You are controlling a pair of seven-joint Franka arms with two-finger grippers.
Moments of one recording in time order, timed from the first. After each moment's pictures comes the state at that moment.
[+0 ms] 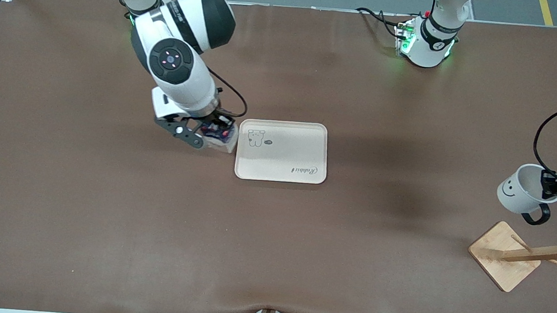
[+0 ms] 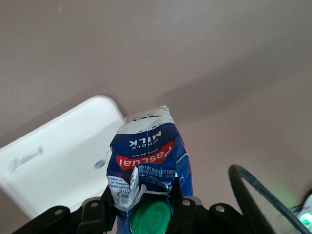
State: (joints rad) left arm 0.27 0.26 -0.17 -1.56 0.14 1.87 0.34; right arm 0.66 0.30 -0.13 -1.58 0.07 1.70 0.99
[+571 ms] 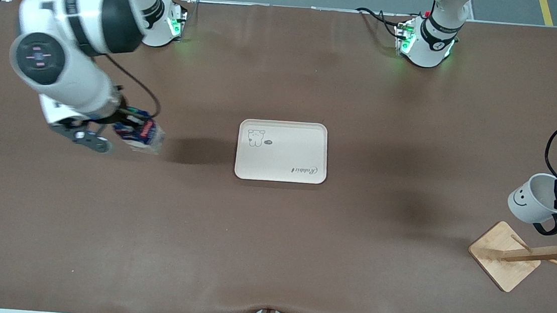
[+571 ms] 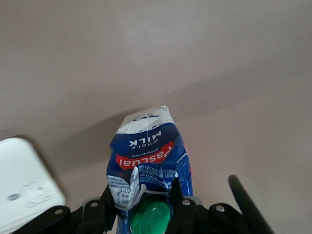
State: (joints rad) left arm 0.30 0.31 -0.17 -1.49 0.14 1.87 0.39; right arm 0.35 0.16 -0.14 -1.69 -0.05 1.62 0.55
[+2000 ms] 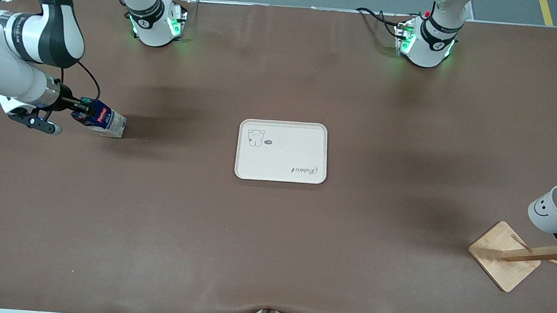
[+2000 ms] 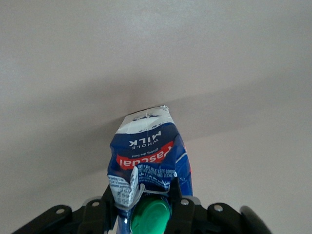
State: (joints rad) left arm 0.37 0.41 -0.17 -1.41 0.14 1.91 0.47; right arm 0.02 -0.01 -0.13 -2.26 -0.06 2.02 0.19
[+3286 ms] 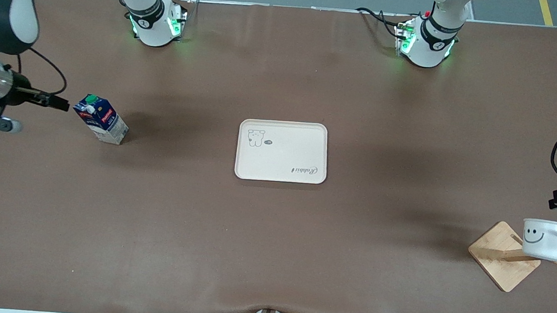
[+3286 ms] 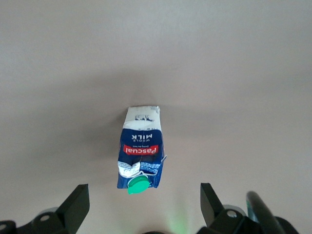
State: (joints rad) left arm 0.36 0.36 -0.26 -1.37 0.10 1.76 0.16; right arm 0.02 0.07 -0.13 -1.78 -0.06 1.62 0.08
